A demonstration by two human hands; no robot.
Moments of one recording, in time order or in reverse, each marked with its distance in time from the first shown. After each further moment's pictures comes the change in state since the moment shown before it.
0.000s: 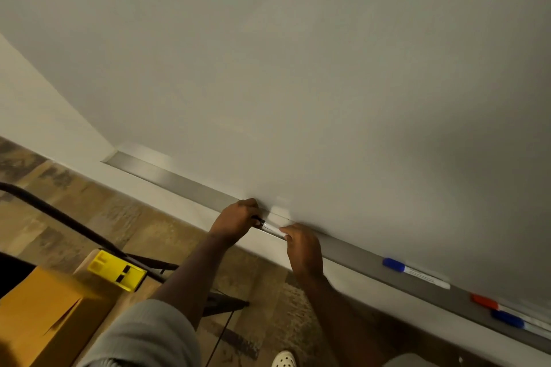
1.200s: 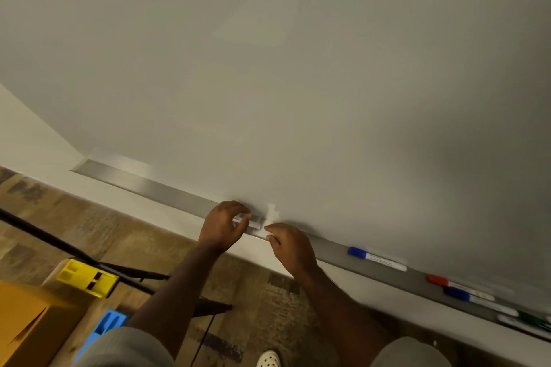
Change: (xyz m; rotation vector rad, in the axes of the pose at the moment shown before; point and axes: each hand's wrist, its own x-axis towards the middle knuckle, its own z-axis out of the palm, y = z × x) left_hand -0.011 0.060 0.020 -0.098 0.395 0.037; right_hand -0.011 0.029 -0.058 -0.033 -0.120 -0.133
